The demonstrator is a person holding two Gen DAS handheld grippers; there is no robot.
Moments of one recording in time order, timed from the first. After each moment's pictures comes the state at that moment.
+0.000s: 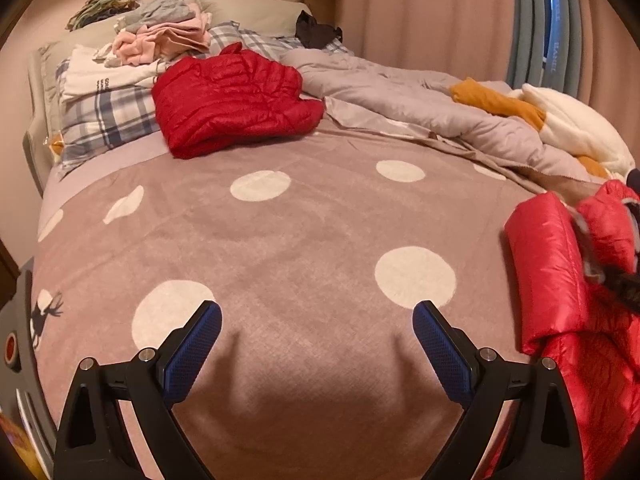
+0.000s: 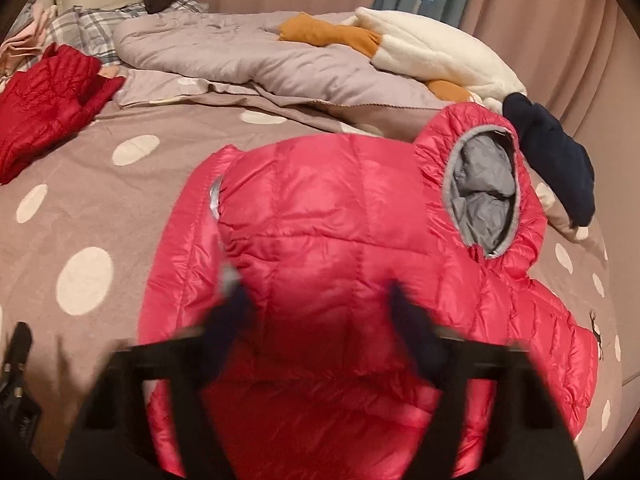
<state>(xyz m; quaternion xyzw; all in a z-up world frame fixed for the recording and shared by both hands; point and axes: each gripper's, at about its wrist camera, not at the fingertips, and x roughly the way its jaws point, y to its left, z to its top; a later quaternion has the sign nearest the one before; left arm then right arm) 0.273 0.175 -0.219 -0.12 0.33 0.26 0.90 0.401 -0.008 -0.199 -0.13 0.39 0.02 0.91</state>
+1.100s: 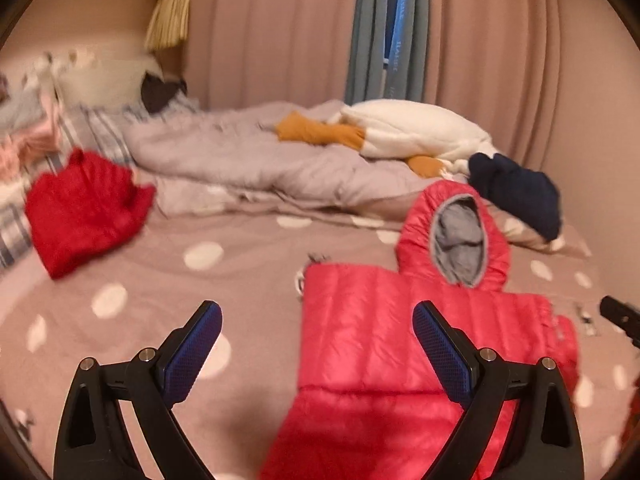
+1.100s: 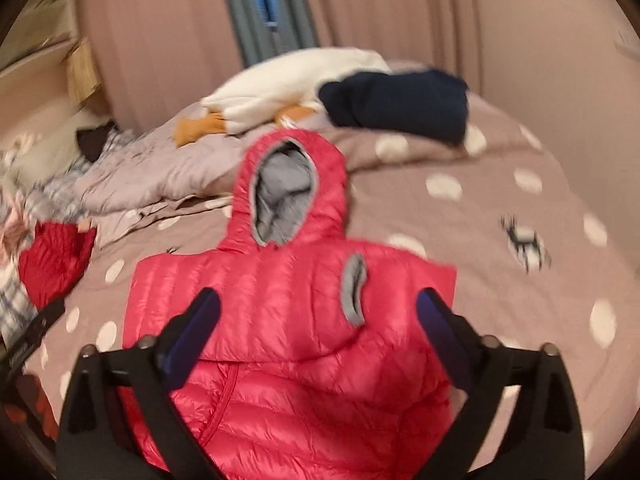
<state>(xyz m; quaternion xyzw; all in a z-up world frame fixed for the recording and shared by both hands) 0.312 0.043 -0.103 -0.05 0.29 0.03 0.95 0.300 -0.249 -0.096 0.06 0.33 -0.01 0.94</state>
